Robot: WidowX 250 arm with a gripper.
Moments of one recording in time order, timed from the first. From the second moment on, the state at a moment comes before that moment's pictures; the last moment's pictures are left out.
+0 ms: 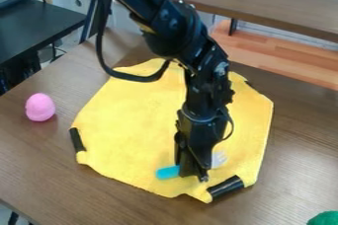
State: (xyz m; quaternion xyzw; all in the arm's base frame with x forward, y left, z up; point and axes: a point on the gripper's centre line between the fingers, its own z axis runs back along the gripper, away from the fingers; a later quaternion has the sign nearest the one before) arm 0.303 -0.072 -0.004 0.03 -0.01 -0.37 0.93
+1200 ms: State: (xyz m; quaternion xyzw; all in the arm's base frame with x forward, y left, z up) arm 0.260 -0.104 0.024 0.03 -0.04 -0.46 0.89
